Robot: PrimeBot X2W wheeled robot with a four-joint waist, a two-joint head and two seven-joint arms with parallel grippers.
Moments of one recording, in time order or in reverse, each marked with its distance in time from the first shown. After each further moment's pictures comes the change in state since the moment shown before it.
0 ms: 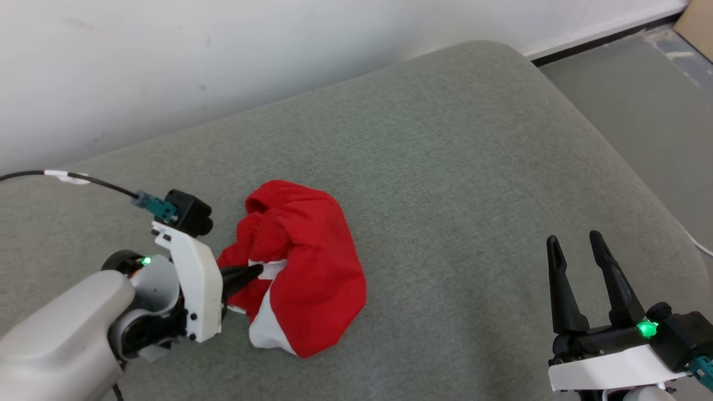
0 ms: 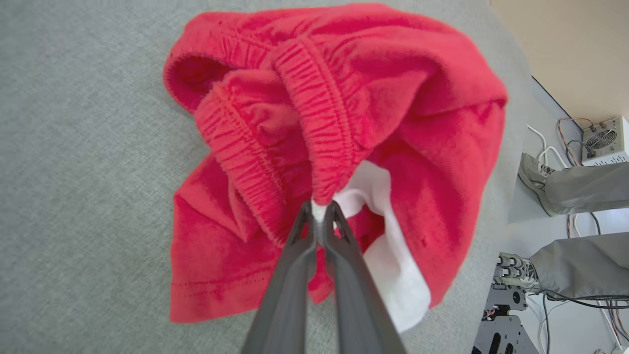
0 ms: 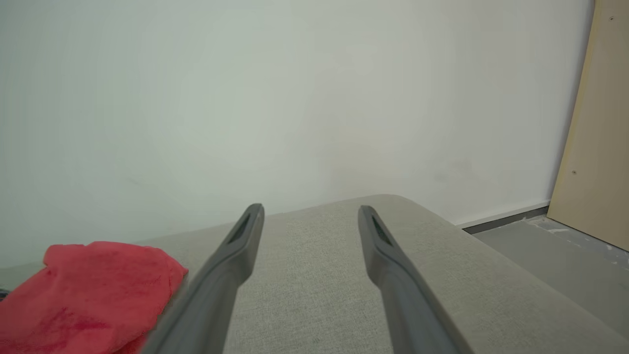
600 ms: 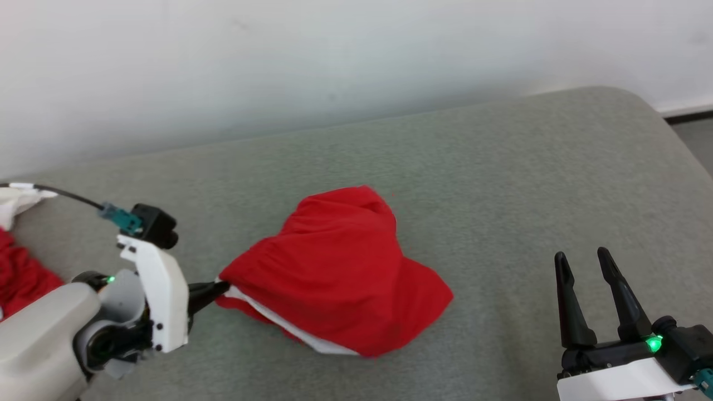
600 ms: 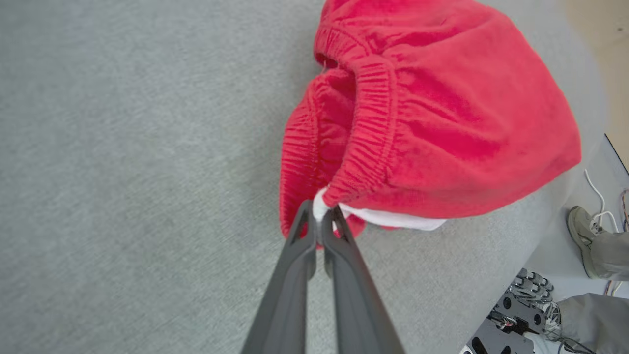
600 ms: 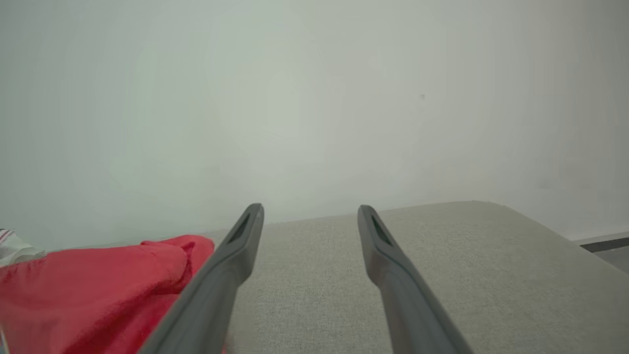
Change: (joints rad) left arm -0.031 0.085 -0.113 0.026 -0.130 0.000 -0.022; right arm 0.039 -0.017 -0.017 0.012 -0.012 0.000 0.000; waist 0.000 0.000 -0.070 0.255
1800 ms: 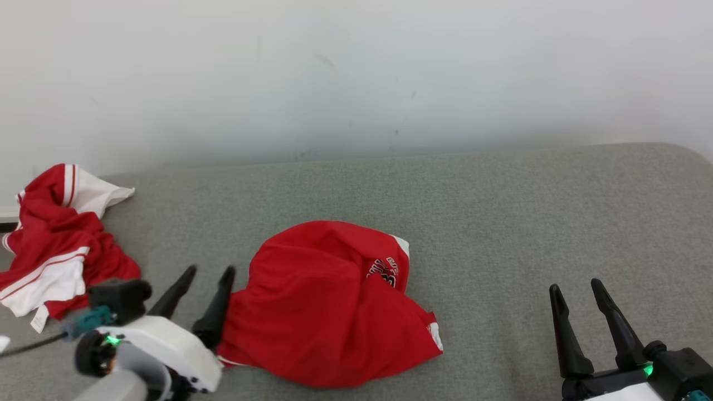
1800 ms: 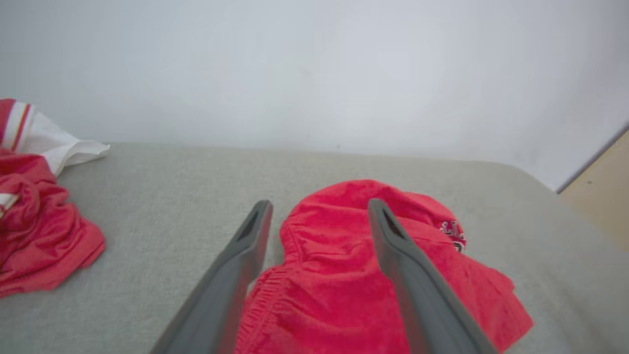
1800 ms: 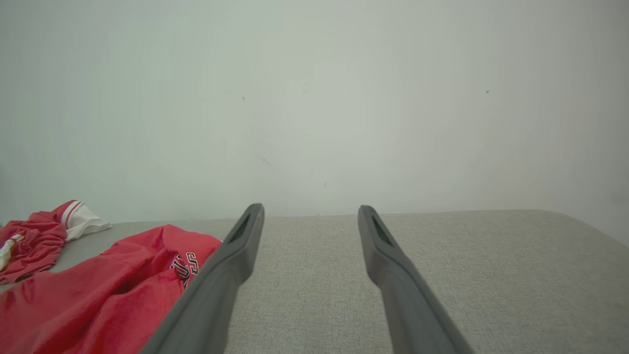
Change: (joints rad) left arm 0.404 -0.091 0.287 -0.177 0.192 0.378 -0.632; right arm 0.060 -0.037 0.030 0.033 0.002 0.000 0.000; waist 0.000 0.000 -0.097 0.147
